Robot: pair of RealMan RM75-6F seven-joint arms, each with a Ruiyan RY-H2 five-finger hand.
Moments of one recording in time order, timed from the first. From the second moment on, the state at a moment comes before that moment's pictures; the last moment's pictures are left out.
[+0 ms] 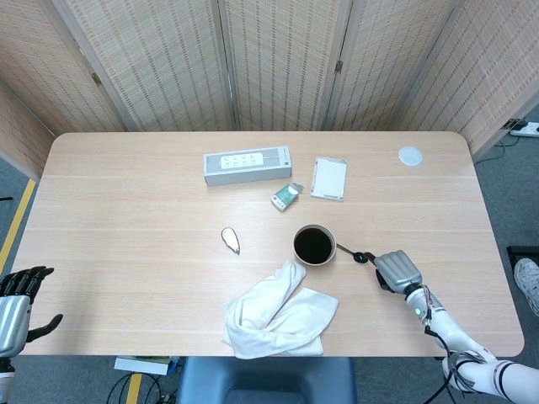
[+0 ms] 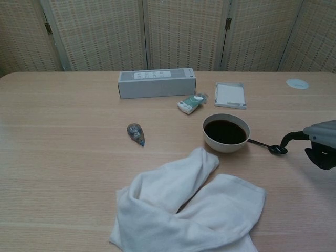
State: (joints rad) left arm -0.04 -1.13 -0.03 -1.64 1.47 1.52 0.17; right arm 0.55 -1.44 -0.01 -1.27 -1.28 0.80 -0.18
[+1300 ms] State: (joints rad) left arm -0.04 -1.13 -0.03 -1.64 1.47 1.51 0.18; right arm 0.53 -1.45 -0.01 -1.23 -1.31 0.81 -0.15
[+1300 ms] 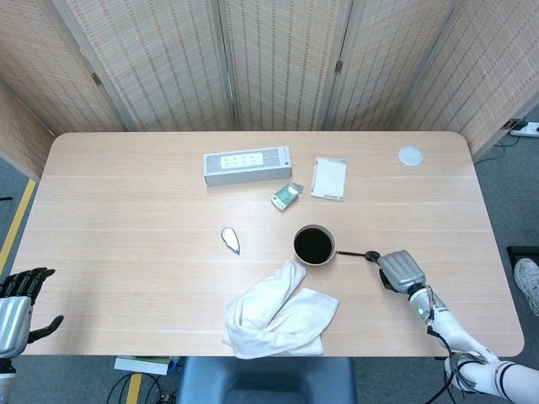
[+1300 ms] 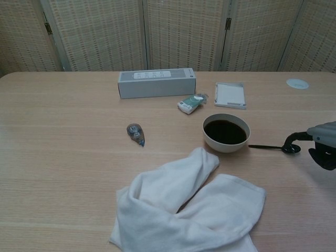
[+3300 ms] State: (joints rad) left arm -0.03 -1.14 -0.03 -1.63 1.48 1.53 0.14; right arm 0.52 -1.43 0.10 -1.38 -1.22 0.95 -0.21
